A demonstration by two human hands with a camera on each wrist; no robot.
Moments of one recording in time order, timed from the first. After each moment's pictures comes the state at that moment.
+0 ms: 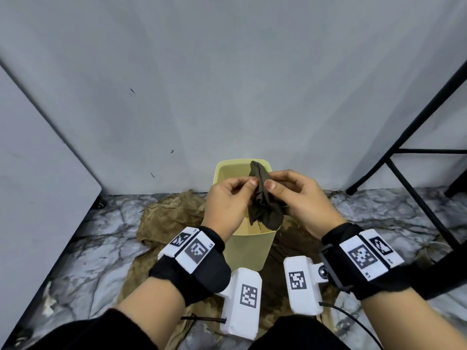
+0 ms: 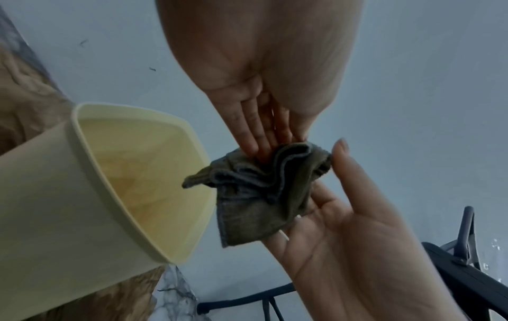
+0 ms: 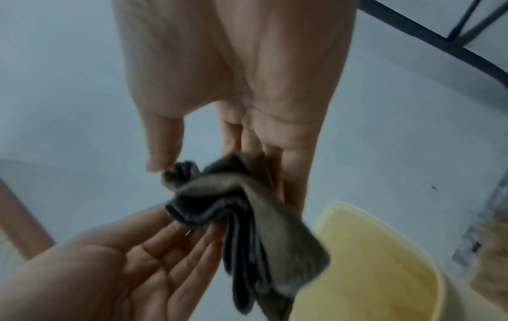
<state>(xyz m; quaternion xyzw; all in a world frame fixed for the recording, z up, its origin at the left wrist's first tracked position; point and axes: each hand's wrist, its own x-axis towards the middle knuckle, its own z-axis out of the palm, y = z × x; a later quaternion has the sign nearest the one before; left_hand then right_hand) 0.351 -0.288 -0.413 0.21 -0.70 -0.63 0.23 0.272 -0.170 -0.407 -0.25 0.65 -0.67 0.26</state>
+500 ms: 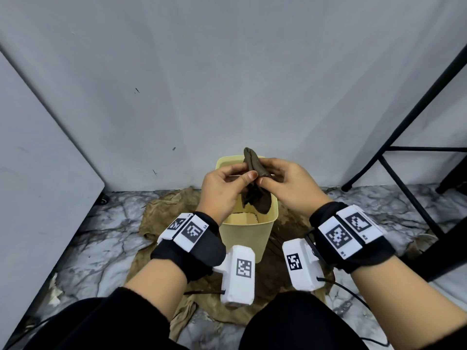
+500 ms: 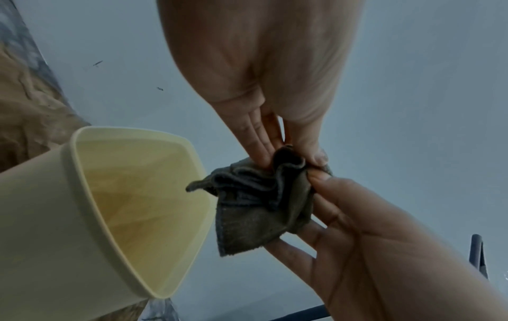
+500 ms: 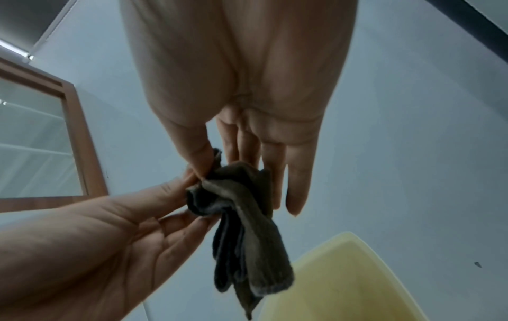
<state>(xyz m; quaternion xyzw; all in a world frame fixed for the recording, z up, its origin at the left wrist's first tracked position) 0.362 -0.292 -0.398 0.18 -0.69 -0.66 0.25 0.282 -0.175 -0.383 -0.35 0.76 -0.52 0.18</state>
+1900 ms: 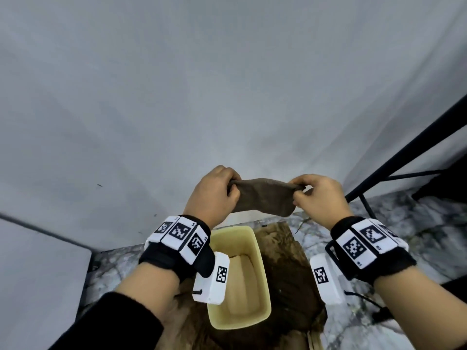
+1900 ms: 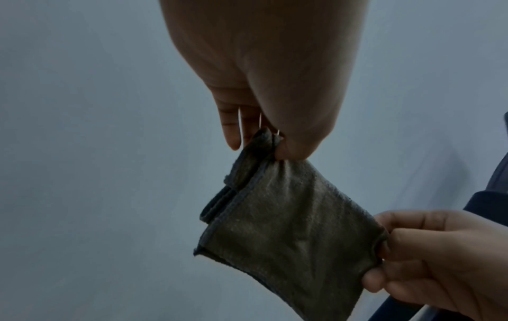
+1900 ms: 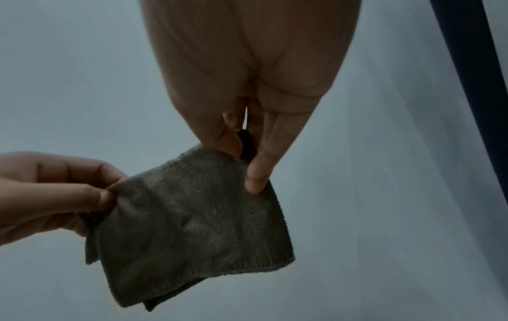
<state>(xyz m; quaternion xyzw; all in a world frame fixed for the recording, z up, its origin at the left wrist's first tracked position) 0.172 -0.388 -0.239 0.09 -0.95 -0.27 0.10 0.095 -0.195 -0.245 -0.16 0.89 -0.42 0.09</state>
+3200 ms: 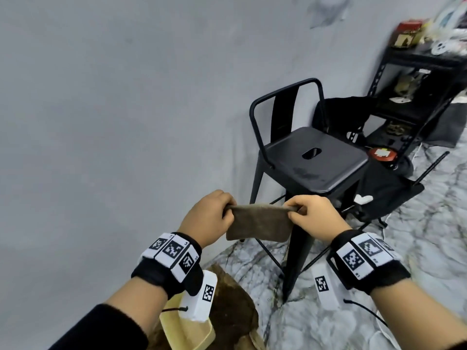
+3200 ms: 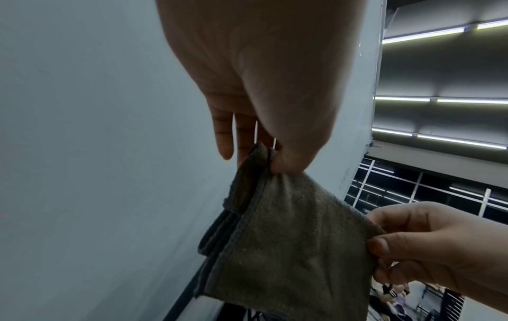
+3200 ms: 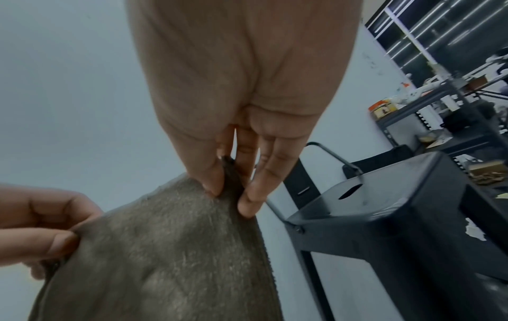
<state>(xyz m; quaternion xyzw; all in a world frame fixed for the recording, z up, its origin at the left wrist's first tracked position) 0.202 -0.180 0.110 -0.19 -0.95 -0.26 0.02 0.213 0.054 0.104 -0.06 0.94 -0.34 0.00</state>
